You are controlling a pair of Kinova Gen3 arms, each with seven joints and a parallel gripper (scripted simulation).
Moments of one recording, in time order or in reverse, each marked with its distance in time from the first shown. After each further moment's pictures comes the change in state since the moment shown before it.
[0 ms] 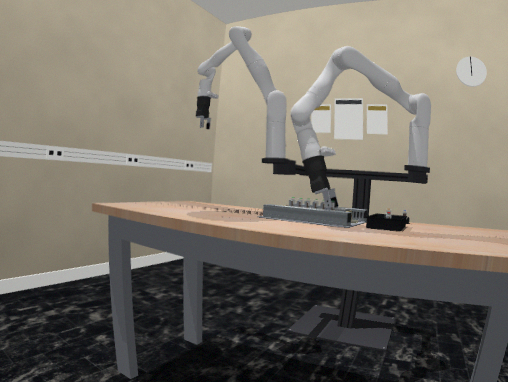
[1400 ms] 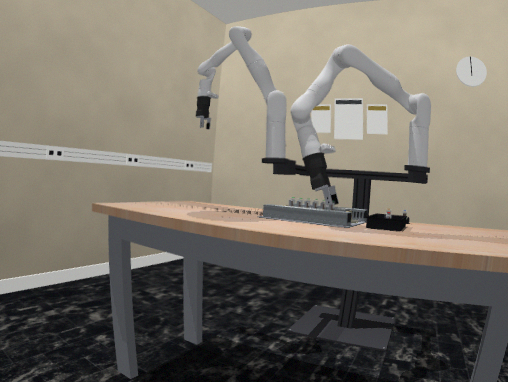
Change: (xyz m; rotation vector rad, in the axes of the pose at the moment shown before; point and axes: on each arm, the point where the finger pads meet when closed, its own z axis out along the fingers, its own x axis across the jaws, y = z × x) left arm 0.000 -0.003 -0.009 0.000 0.000 0.000; right arm 0.000 0.000 0.000 0.000 0.000 0.000
